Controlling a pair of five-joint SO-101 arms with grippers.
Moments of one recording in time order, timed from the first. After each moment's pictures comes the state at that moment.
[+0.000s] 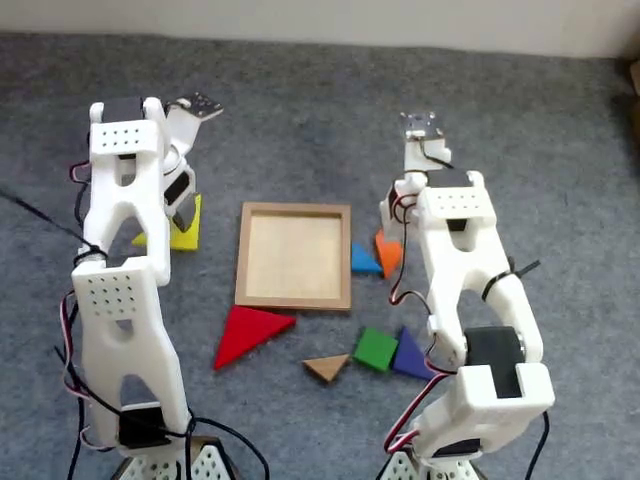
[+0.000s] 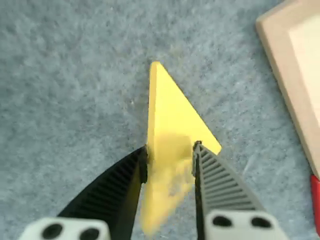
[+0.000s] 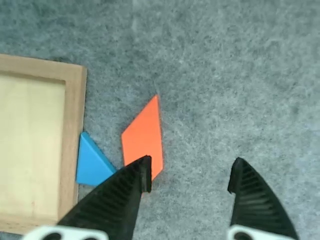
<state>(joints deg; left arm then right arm) -13.5 49.1 -46.2 99.6 -33.2 -9.2 6.7 13.1 60.2 6.5</state>
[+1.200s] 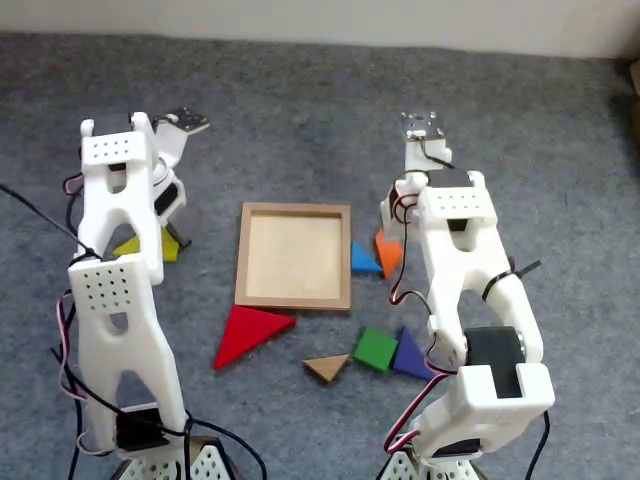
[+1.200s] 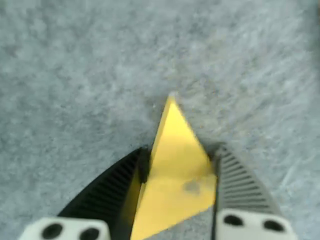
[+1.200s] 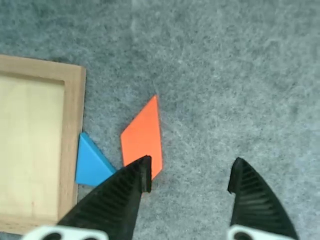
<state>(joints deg) -16.8 58.0 -48.3 96.0 -36.6 -9.1 6.7 13.1 60.2 6.5</state>
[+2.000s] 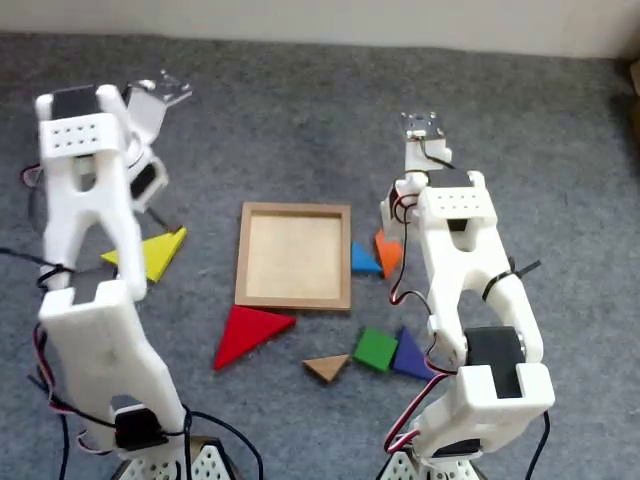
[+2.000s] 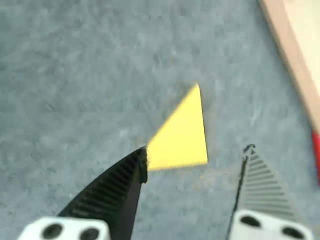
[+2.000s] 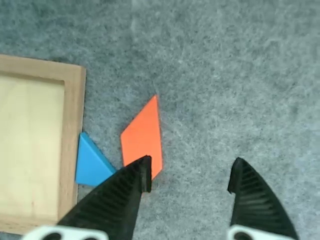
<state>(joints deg) -19.1 29.9 -33.0 100.2 -40.9 -9.1 6.7 13.1 60.2 6.5</state>
